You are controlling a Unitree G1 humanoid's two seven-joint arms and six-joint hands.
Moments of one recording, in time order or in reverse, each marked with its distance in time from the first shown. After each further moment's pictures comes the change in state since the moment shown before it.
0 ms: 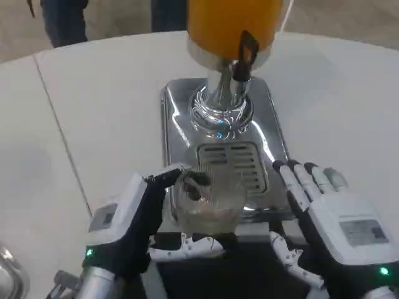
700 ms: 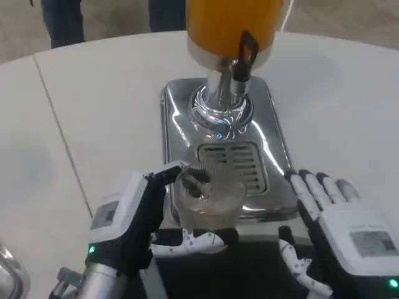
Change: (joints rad) left arm -0.024 -0.023 0.005 0.028 0.002 0.006 0.001; right arm 0.064 0.013 -0.009 -0.031 -0.005 0.038 -0.002
